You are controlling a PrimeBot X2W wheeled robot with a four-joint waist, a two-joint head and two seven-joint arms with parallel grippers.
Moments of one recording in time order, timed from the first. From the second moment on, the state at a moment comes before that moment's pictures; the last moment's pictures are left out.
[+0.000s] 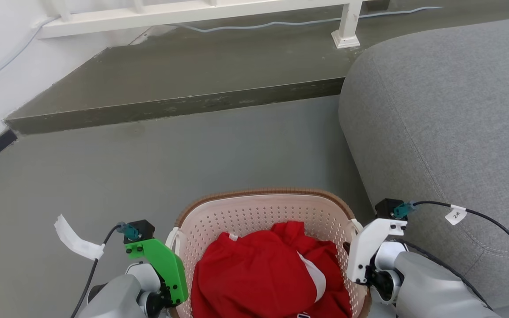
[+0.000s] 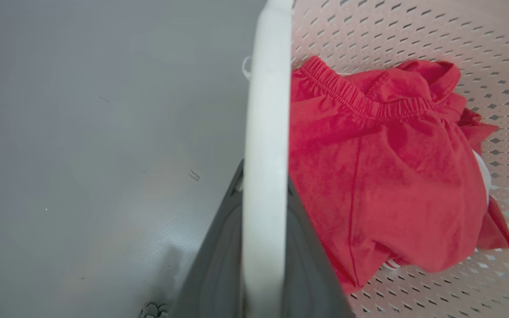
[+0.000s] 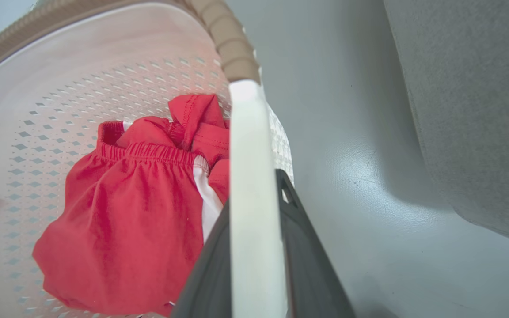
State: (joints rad) left arm -0.53 0.02 -0.76 1.12 -0.98 -0.08 0.22; right arm -0.54 -0.06 1.01 1.12 1.15 -0.02 0.08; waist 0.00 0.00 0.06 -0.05
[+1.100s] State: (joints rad) left arm -0.58 0.03 -0.75 1.10 -0.98 -0.07 0.16; right arm -0.63 -0.06 1.03 1.11 1.15 -0.03 0.02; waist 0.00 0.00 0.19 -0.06
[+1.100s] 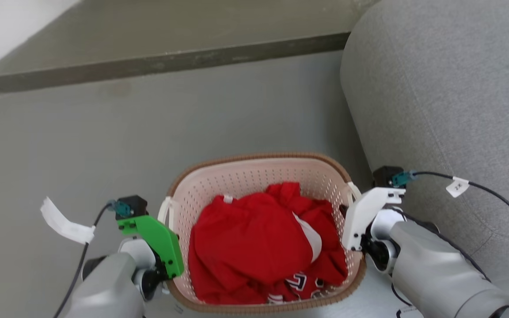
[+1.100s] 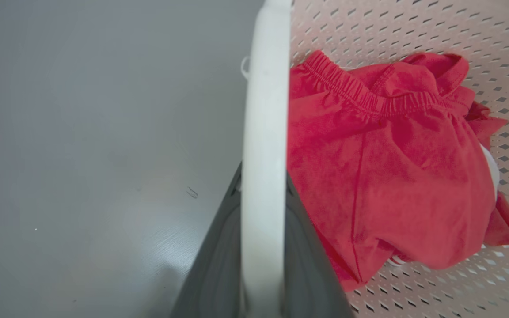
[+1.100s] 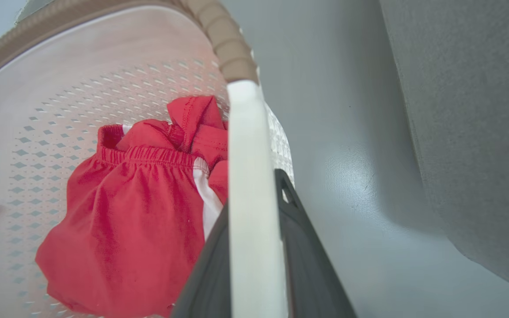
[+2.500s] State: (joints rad) left arm -0.89 0.11 -0.71 1.03 -0.96 -0.07 0.04; right arm -0.98 -0.07 1.05 1.07 1.11 -0.06 -0.14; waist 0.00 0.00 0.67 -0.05
